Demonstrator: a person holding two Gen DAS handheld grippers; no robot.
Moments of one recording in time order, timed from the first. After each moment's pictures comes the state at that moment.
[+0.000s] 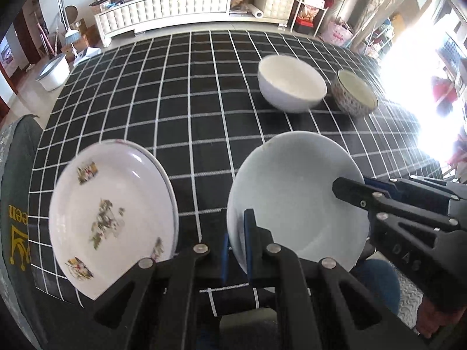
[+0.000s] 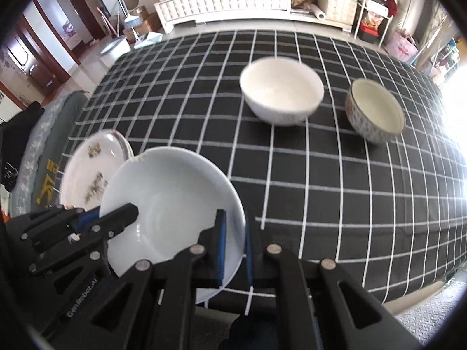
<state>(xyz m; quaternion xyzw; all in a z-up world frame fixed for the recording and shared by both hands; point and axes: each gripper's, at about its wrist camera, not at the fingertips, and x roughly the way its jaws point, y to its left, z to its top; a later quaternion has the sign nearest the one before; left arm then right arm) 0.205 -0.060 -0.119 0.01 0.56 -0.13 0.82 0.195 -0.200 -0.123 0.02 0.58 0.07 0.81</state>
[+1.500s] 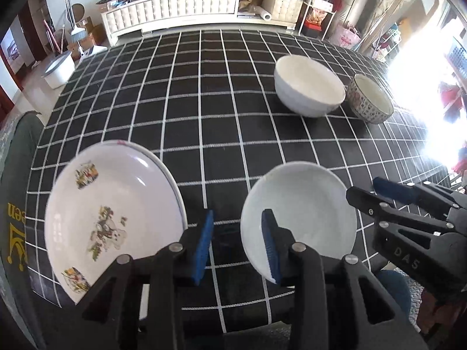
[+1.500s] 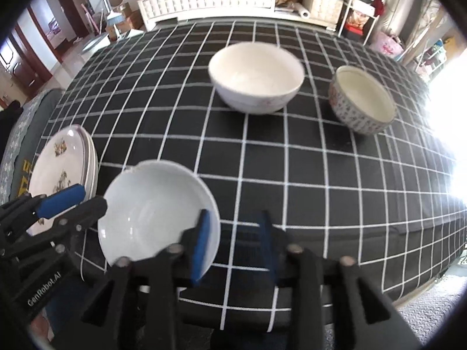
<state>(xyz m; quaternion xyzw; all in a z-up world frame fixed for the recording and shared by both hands) 0.216 -0.053 -0.128 0.01 0.55 -0.11 0.83 0.200 -0.221 -0.139 0.00 0.57 0.02 0.82</state>
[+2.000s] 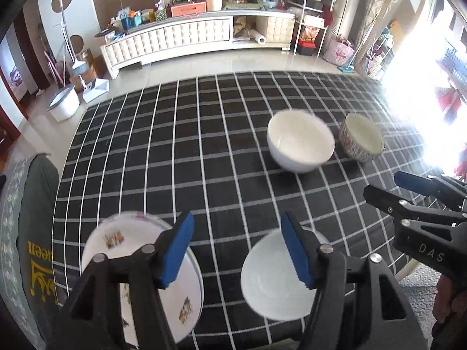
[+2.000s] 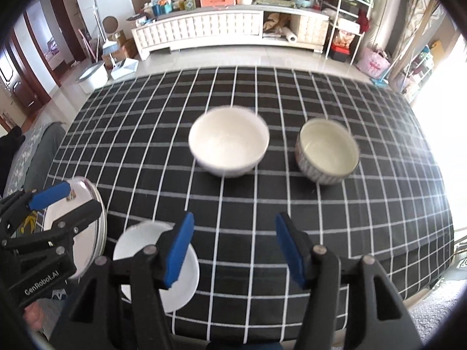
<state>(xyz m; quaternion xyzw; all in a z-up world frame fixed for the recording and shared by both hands) 0.261 -0.071 -0.070 0.04 0.50 -0.12 0.86 0.236 -0.245 -0.081 0.01 0.52 0.01 0.85</state>
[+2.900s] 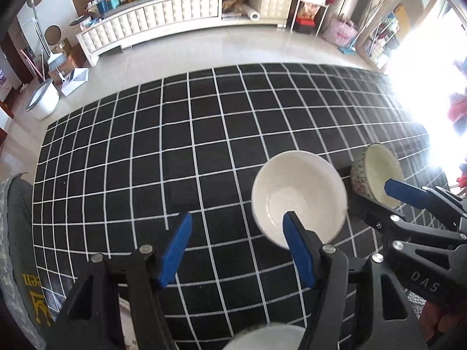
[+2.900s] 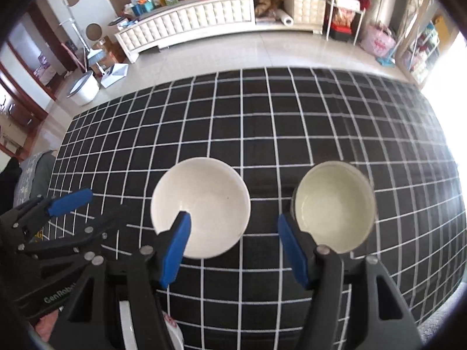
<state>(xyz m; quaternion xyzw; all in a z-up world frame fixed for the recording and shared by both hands) 0.399 -0.134 -0.110 0.05 0.57 -0.13 0.81 0.348 -0.290 -0.120 0.08 0.57 0.02 0.82</state>
